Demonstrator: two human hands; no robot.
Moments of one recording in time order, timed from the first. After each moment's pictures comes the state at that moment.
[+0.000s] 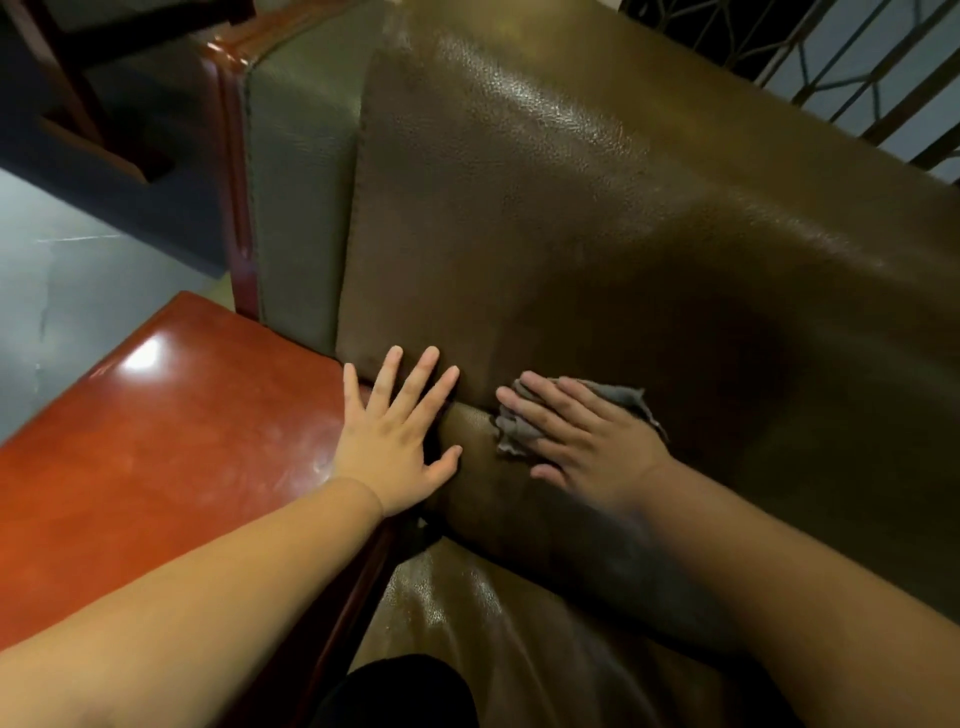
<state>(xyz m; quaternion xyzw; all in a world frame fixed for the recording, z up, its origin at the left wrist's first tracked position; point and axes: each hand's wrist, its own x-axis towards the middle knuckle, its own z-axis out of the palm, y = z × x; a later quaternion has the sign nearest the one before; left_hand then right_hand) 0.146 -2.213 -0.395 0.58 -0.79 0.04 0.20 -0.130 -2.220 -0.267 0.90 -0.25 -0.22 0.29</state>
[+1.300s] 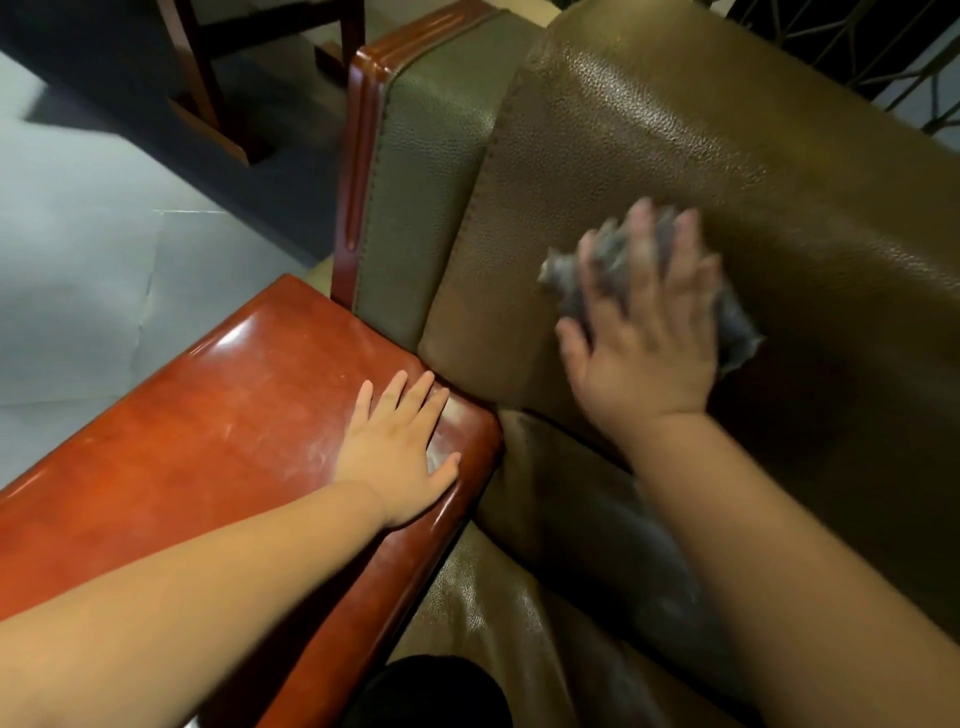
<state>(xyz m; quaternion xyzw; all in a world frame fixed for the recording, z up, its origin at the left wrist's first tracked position) 0.206 -2.185 -0.375 0.67 -0.74 -0.09 0.02 -0.023 -2.284 -0.215 0.79 -0.48 0.11 0.35</state>
